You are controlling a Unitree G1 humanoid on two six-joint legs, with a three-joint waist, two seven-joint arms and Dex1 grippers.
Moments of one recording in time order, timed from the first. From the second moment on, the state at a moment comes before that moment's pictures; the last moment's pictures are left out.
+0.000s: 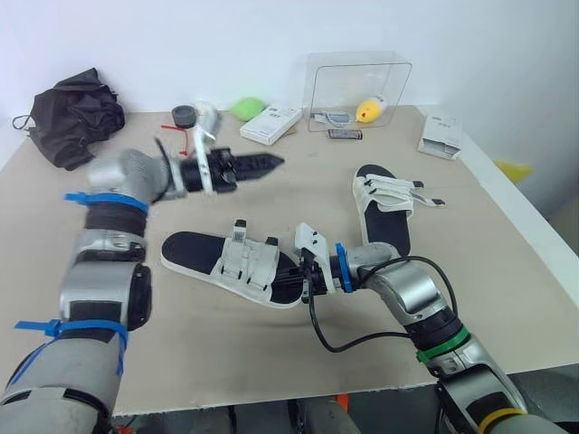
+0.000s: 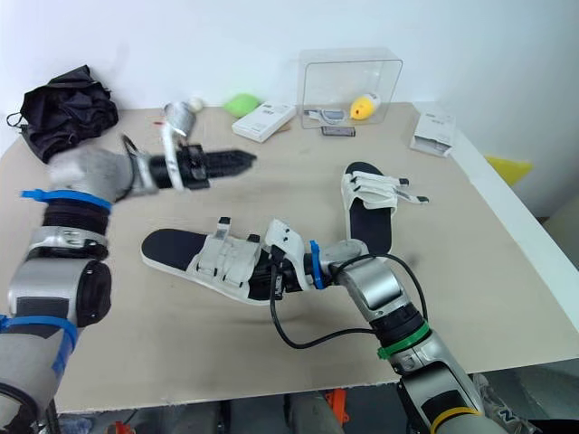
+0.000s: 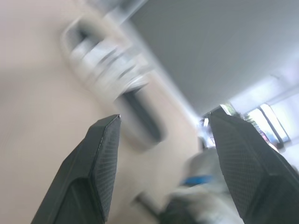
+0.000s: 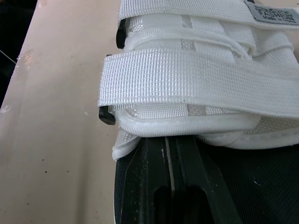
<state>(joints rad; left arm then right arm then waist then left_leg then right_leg) -1.16 0.49 0.10 0.59 -0.66 1.11 -1.14 -0.61 -0.39 0.37 -0.01 0.28 0.70 1.05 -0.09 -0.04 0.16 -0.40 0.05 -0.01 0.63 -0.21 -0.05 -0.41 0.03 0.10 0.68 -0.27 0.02</state>
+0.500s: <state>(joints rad) -0.50 0.73 0.03 0.11 -0.51 0.57 -1.38 -0.61 -0.59 0.23 -0.29 0.35 1.04 0.91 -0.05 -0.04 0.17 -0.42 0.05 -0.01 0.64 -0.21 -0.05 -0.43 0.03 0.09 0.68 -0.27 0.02</state>
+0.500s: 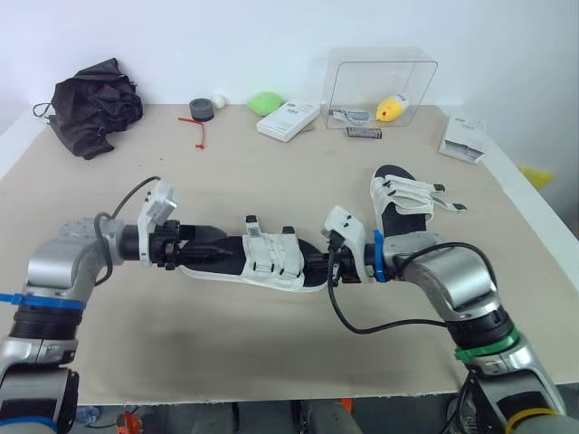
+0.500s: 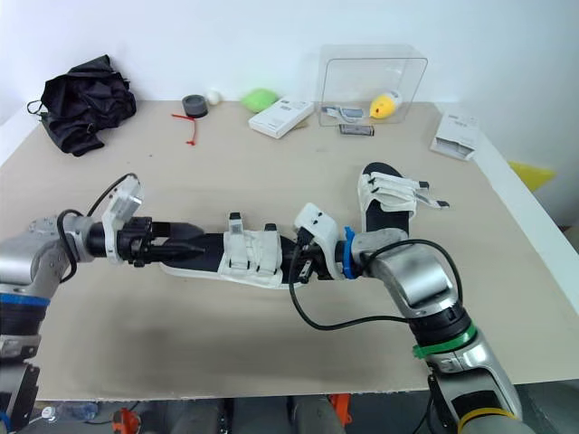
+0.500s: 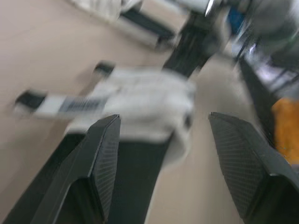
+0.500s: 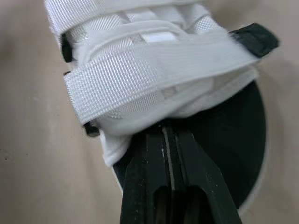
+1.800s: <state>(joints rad) -0.57 0.42 -0.13 0.35 -0.30 0.19 -1.15 -0.17 -0.71 -0.18 -0.77 0.73 0.99 0.71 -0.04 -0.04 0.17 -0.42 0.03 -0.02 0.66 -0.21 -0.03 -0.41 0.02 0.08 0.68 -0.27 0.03</state>
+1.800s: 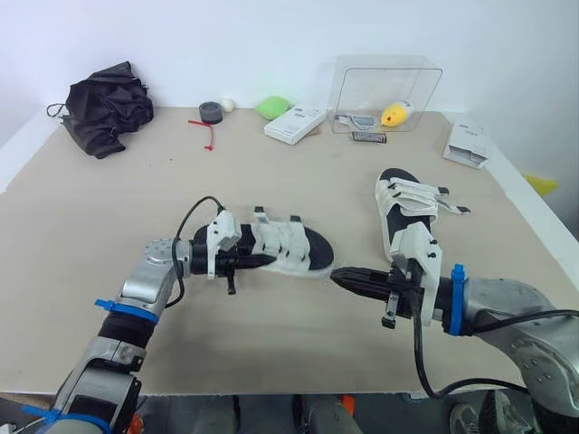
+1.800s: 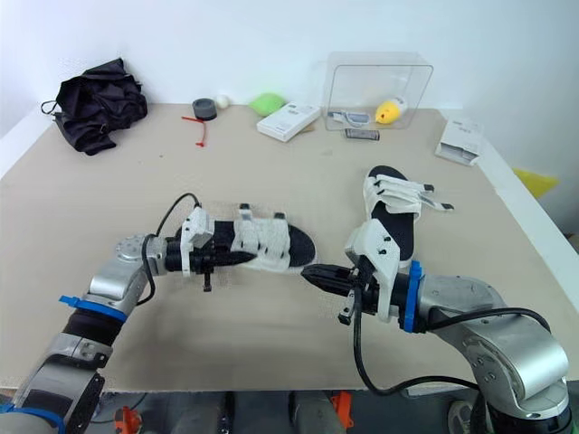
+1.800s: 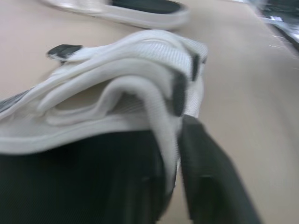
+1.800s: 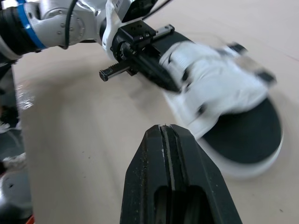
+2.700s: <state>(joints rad) -0.83 0.46 0.23 0.80 -0.19 0.28 -0.29 -0.32 -0.65 0.04 -0.68 0.71 0.87 0.71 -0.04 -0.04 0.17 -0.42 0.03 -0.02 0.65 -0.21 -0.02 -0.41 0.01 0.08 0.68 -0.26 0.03</state>
